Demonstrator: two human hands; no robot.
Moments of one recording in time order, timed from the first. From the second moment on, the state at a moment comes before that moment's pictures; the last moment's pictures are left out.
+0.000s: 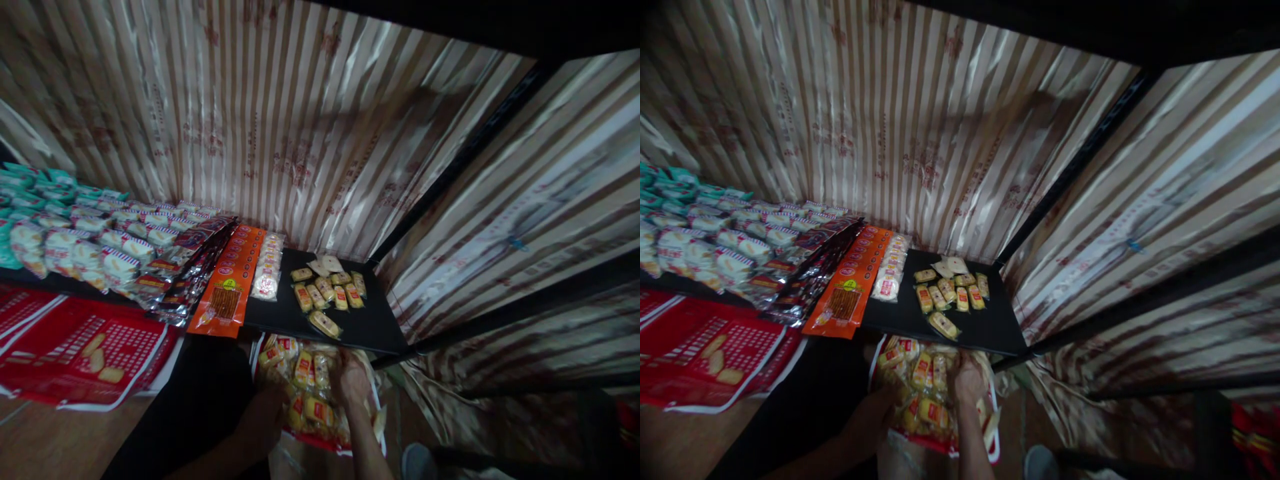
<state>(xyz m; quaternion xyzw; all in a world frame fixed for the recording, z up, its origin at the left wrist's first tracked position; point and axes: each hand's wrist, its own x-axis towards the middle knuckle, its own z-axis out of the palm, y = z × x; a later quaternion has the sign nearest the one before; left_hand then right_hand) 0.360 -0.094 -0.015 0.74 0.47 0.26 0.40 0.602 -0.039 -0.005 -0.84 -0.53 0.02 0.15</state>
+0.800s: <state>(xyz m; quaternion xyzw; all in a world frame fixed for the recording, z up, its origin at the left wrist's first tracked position) 0.367 -0.083 0.008 0.68 0.50 0.28 0.47 0.581 -0.097 0.041 -0.78 -0.48 0.09 0.40</state>
